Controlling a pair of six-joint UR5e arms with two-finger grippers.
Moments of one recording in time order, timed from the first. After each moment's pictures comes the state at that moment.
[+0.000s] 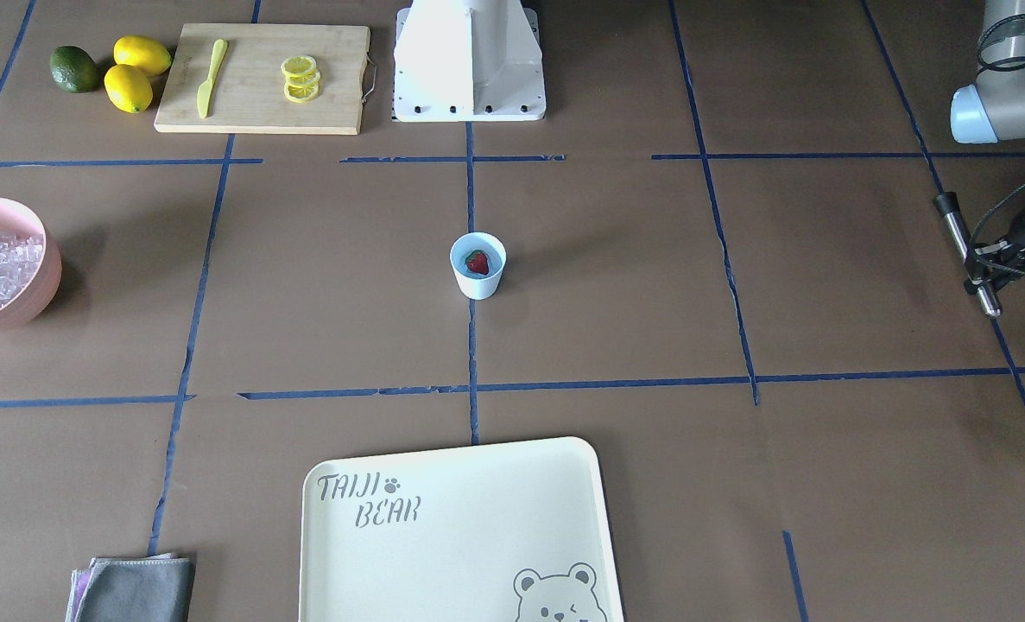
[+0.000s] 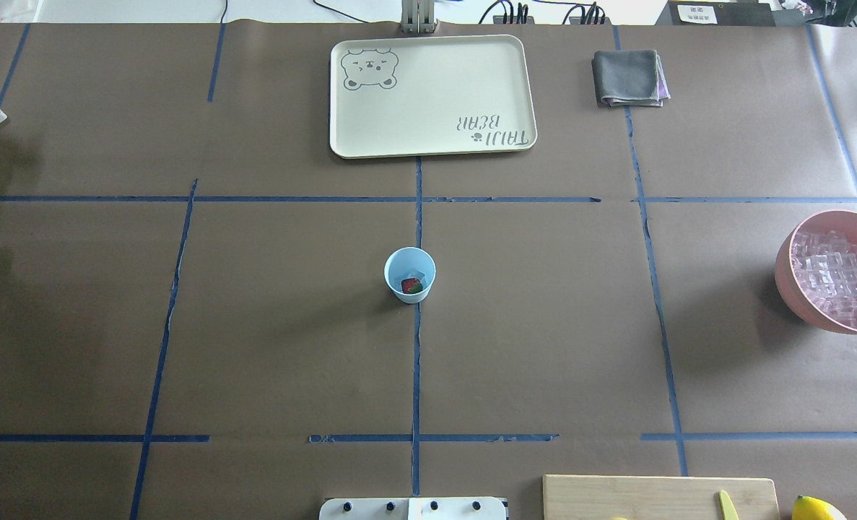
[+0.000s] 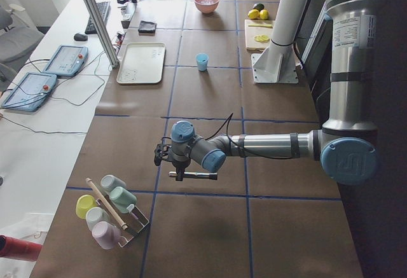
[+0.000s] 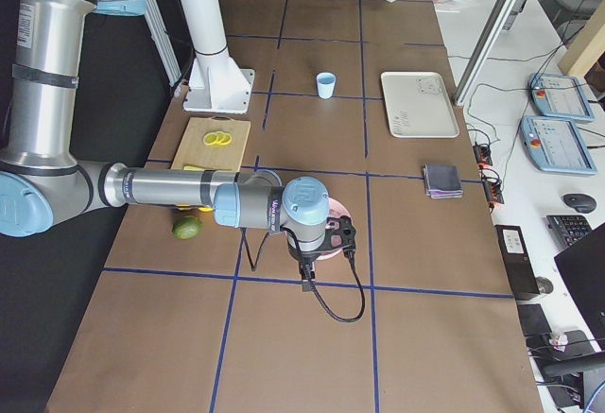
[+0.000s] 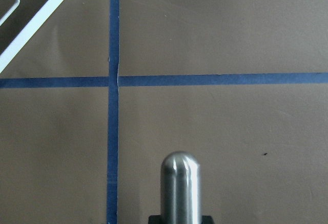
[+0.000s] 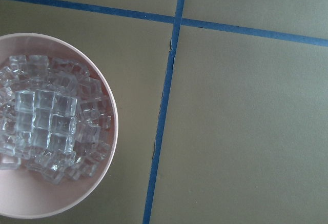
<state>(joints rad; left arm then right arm) -1.17 -1.52 -1.48 -2.19 -2.16 -0.59 1.60 -1.78 1.80 -1.61 2.35 -0.18</state>
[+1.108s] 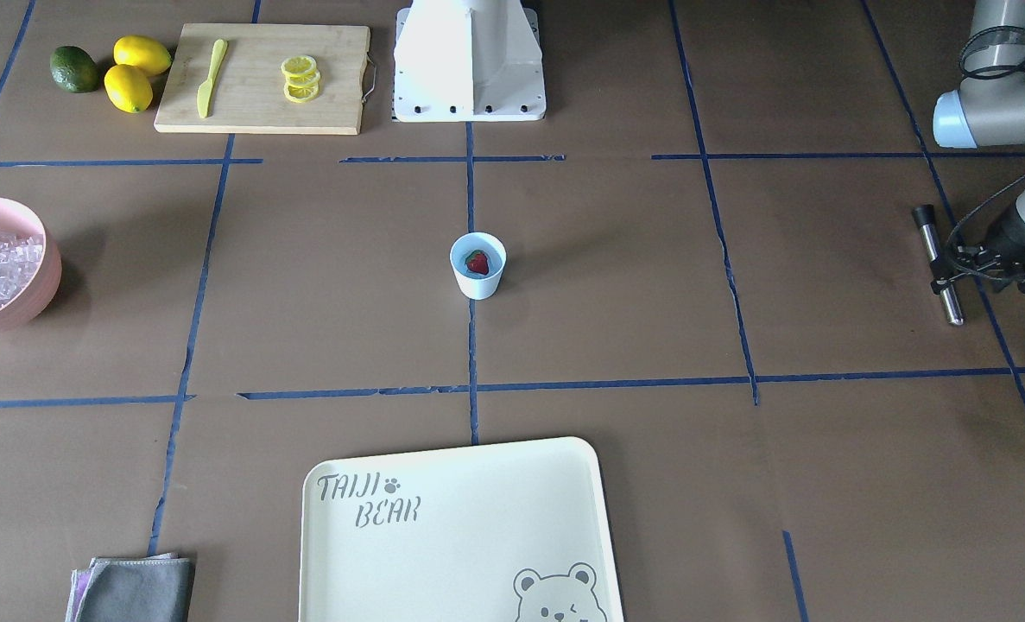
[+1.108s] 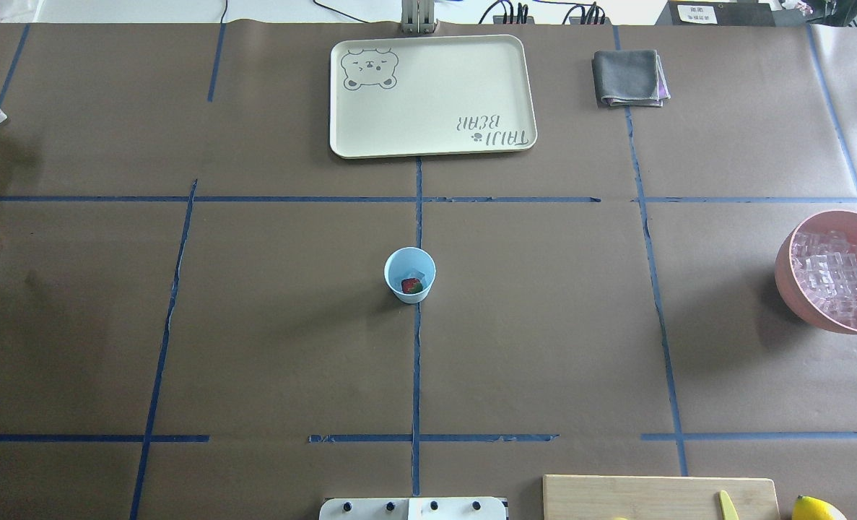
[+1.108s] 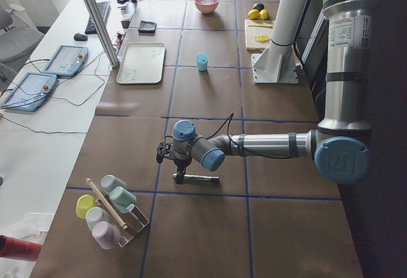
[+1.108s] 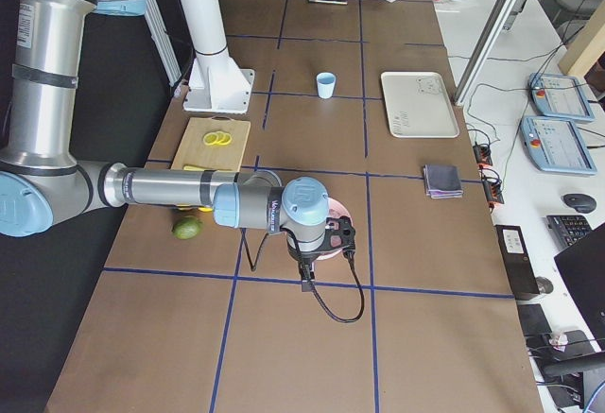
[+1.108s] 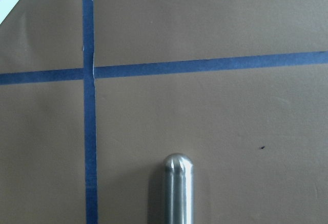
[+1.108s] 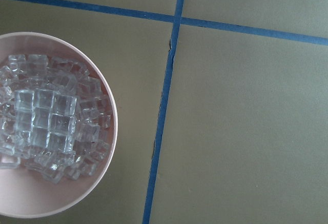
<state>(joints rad) -1.12 -1.53 -1.47 -2.19 -2.14 -0.56 1.60 -1.78 1.80 -1.61 2.35 -0.18</state>
